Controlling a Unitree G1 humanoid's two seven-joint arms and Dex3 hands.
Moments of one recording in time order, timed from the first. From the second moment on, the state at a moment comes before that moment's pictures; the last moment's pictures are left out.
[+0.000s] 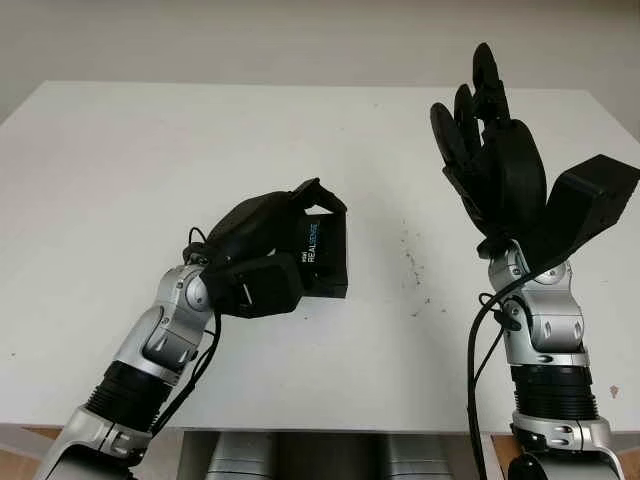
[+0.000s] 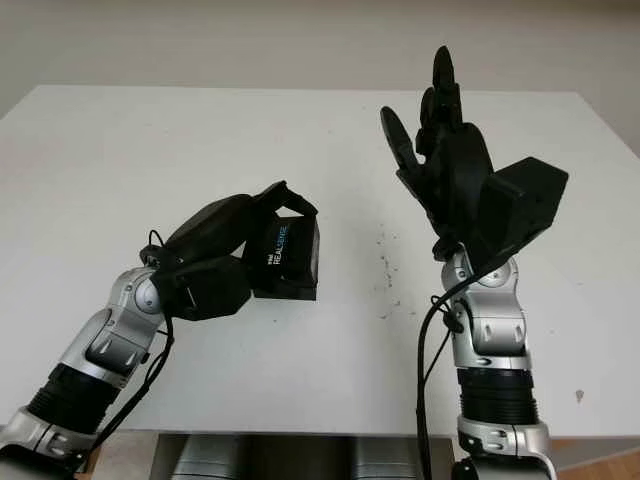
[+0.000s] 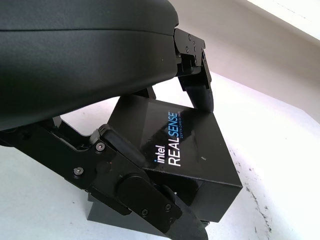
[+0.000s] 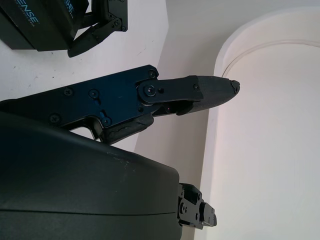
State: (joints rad) left arm -0.48 0.35 -0.28 0.12 0.53 -0.02 -0.24; right arm -0.47 -0.21 -0.16 0.02 0.16 0.12 0.11
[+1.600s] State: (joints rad) left arm -0.45 0.36 -0.35 0.03 0.71 0.08 -0.26; right arm -0.46 -0.21 -0.16 0.00 0.16 0.12 0.11
